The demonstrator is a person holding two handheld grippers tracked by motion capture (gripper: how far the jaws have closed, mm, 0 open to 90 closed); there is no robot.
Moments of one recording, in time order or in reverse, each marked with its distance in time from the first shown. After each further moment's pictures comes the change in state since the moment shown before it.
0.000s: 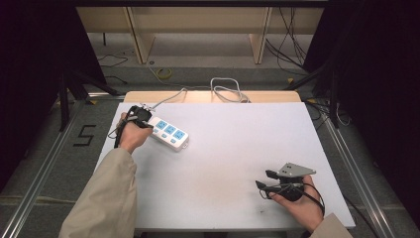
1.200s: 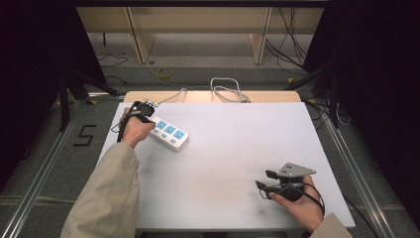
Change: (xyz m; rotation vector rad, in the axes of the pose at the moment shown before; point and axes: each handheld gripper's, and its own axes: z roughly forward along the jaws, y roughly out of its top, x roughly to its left) left arm 0.002 0.017 0.005 0.020 0.000 0.006; right arm 0.000 0.000 0.000 0.003 0.001 -0.001
